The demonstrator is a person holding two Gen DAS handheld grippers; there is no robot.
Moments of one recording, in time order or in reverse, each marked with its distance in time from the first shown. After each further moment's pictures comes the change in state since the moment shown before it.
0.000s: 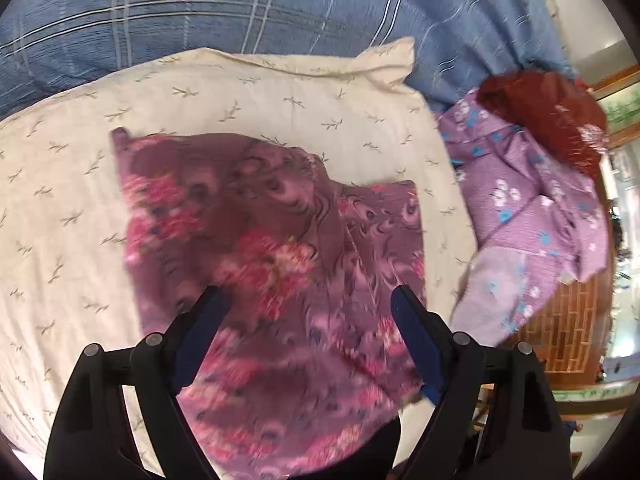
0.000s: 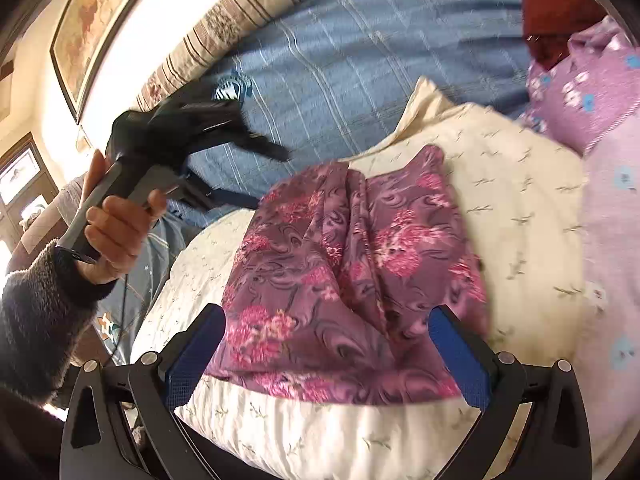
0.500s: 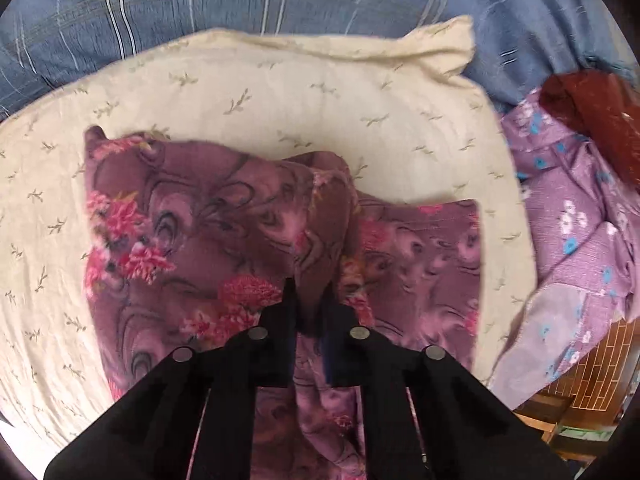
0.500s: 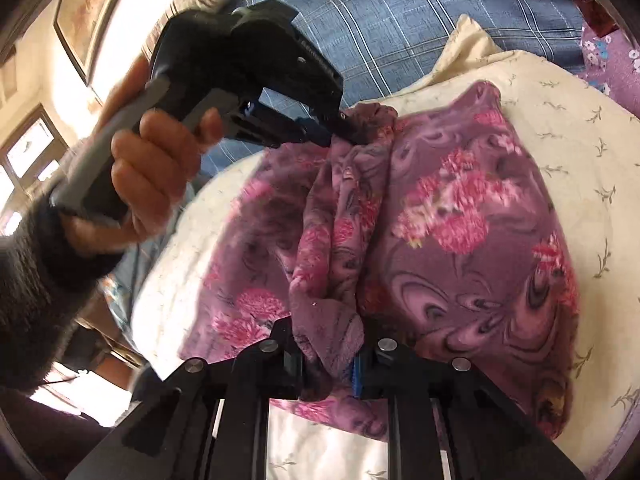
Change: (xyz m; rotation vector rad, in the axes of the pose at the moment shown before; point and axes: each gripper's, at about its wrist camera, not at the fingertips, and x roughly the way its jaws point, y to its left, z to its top) left arm 0.045 -0.015 0.004 -0.058 -0.029 0.160; right arm 0.056 0.000 -0.002 -0.043 0.147 0.092
